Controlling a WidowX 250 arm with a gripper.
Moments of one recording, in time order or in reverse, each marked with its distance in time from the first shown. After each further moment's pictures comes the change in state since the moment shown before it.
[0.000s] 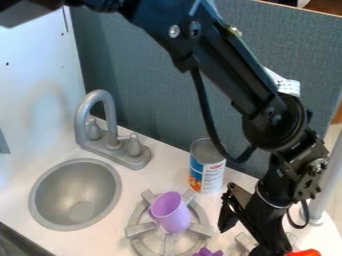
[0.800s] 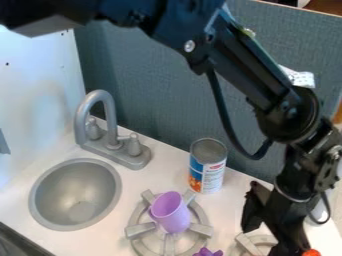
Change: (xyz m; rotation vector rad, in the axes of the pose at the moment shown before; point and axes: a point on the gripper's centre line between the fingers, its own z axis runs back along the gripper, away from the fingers) arm 0.023 -0.017 0.009 -0.091 -0.033 -0.183
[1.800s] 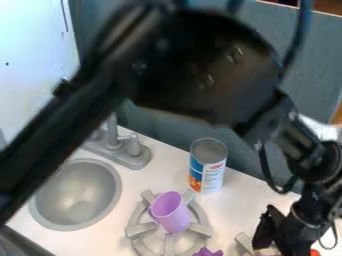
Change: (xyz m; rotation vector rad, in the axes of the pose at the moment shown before) arm 0.025 -0.015 -0.060 0.012 0.147 -0.149
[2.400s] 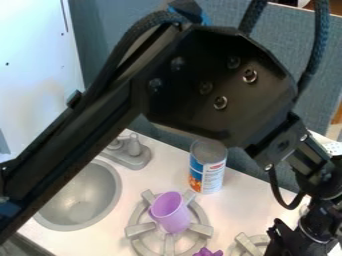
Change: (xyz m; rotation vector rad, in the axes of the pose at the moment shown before) arm 0.007 -0.014 -0.005 -0.030 -0.007 -0.014
